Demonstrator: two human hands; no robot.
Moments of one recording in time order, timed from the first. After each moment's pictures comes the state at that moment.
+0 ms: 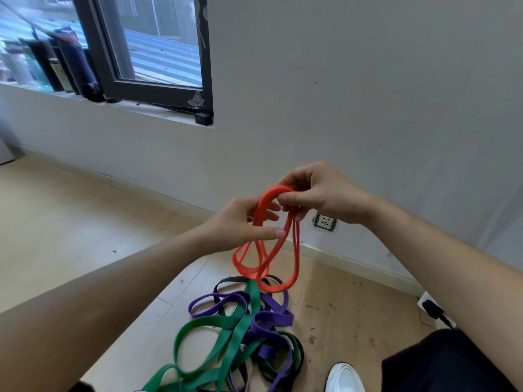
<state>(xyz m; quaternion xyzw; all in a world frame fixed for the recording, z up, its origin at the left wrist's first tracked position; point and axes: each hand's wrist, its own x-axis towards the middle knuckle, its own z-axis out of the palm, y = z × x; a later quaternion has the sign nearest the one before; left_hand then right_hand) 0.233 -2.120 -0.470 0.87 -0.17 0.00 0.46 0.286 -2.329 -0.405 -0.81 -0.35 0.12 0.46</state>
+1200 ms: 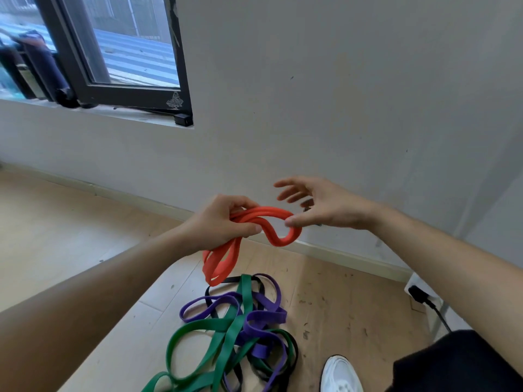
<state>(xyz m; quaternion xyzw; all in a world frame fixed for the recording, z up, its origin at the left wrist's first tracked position) 0.241 -2.127 -0.463 0.88 -0.17 -0.01 0.44 0.302 -2.373 -0.433 -0.88 -0.32 0.13 0.33</state>
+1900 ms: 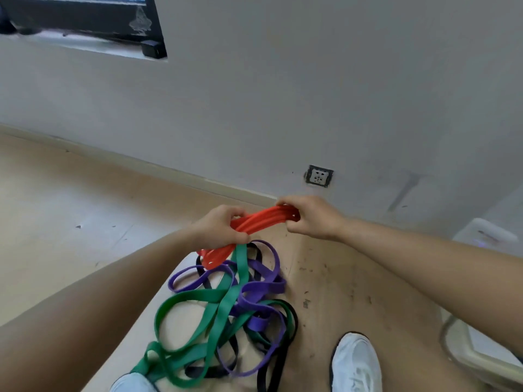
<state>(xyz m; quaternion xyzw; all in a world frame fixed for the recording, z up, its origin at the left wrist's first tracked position) 0.323 -2.117 -0.621 0.90 -0.07 -0.19 0.39 0.373 -2.366 -0.619 -0.92 -0.32 0.05 0.22</state>
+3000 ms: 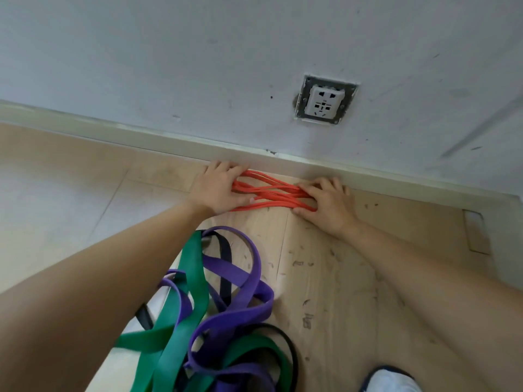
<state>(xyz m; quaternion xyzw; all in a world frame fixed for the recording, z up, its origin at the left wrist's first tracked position) 0.545 -2.170 -0.905 0.98 -0.15 -0.07 0.12 0.510 -2.455 -0.919 -0.99 -0.08 0.06 0.11</state>
